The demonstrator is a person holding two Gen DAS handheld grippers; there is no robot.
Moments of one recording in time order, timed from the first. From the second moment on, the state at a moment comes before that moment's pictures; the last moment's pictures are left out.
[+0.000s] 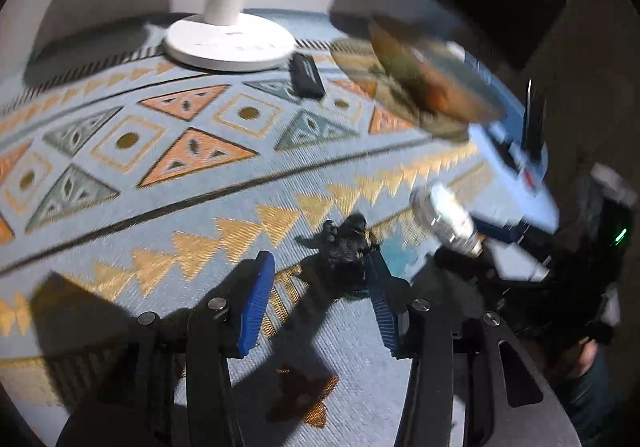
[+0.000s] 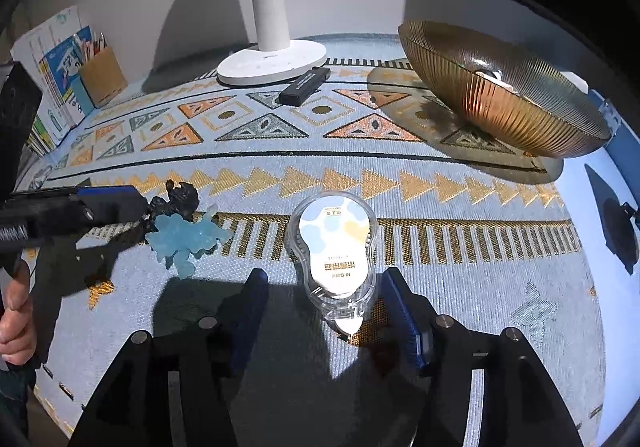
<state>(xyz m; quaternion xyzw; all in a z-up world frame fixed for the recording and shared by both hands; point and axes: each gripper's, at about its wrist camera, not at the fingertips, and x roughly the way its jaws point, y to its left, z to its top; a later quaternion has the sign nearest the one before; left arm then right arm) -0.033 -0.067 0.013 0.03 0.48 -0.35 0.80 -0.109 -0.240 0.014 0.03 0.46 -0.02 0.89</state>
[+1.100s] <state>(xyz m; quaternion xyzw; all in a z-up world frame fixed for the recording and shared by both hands) -0.044 -0.031 0.026 -0.01 0.39 -0.28 0.88 -0.095 -0.237 0.013 0.02 0.46 -0.05 0.89</state>
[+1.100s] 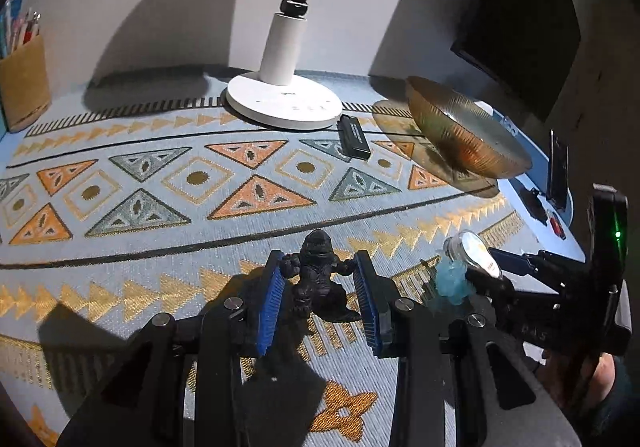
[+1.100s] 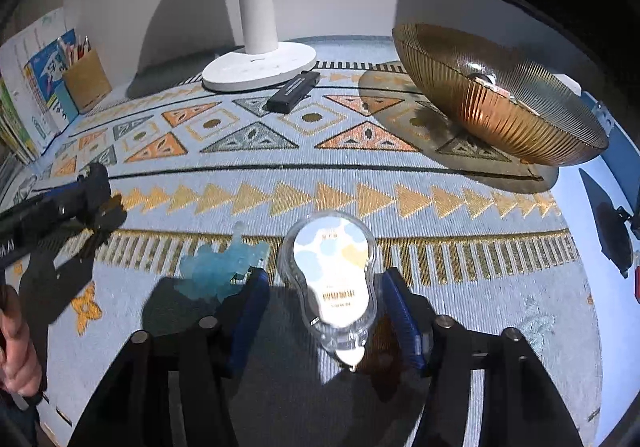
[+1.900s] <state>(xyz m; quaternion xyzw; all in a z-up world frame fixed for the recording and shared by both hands) 0.012 -0.192 0.177 0.04 0.29 -0.43 0.85 -0.094 -0.412 0.170 0.14 0.29 -0.20 0.93</state>
